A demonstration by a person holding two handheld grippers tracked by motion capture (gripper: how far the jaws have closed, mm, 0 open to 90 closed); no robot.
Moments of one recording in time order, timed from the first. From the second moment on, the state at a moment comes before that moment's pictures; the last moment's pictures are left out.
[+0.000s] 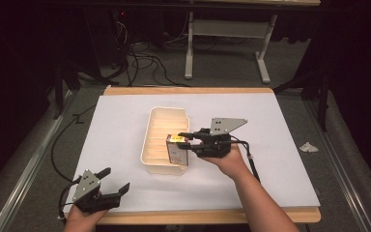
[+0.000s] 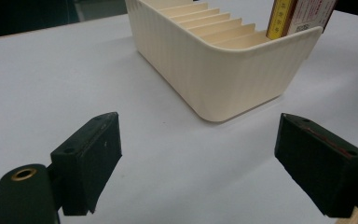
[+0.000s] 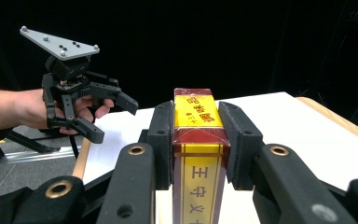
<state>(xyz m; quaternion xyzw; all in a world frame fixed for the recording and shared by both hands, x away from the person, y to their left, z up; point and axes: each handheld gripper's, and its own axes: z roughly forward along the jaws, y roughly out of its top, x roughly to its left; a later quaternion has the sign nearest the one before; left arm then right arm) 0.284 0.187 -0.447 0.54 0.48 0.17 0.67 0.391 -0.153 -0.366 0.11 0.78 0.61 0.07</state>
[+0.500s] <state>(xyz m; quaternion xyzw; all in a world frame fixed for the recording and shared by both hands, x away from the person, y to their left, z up) 0.284 0.189 -0.447 0.54 0.48 0.17 0.67 0.393 -0.137 -0.368 0.10 0.78 0.62 0.07</state>
